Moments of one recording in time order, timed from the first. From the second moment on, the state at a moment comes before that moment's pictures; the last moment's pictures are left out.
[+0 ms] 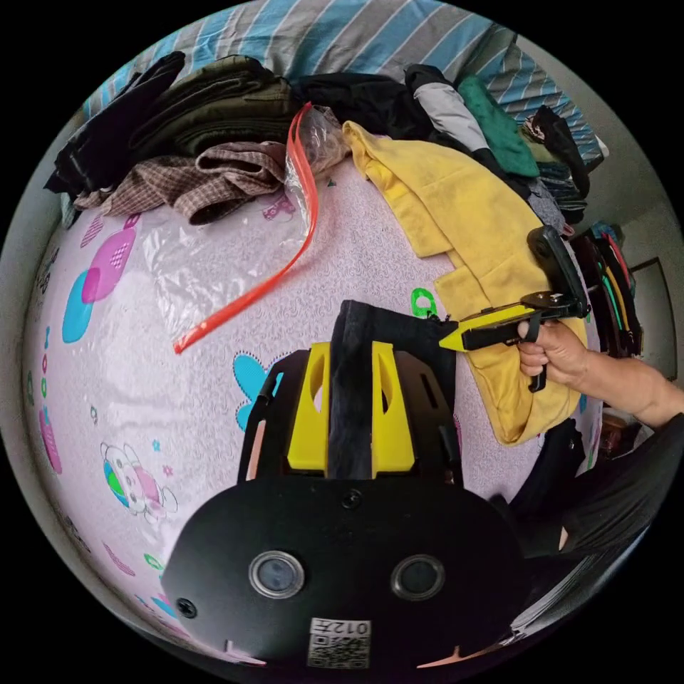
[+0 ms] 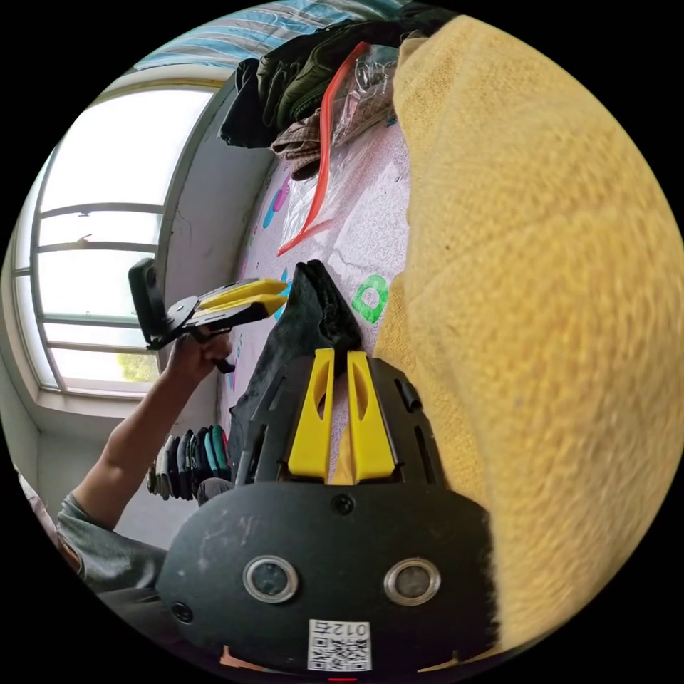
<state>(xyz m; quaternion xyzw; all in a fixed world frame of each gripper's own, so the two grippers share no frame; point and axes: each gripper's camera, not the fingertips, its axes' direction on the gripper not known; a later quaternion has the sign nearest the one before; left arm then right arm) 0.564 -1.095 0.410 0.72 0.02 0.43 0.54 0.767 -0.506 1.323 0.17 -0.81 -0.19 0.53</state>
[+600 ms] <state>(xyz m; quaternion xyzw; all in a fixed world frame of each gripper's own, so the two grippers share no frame) 0.629 -1.046 0.347 0.69 -0.05 0.48 0.54 0.725 -0.509 1.313 0.17 -0.82 -0.20 0.51</state>
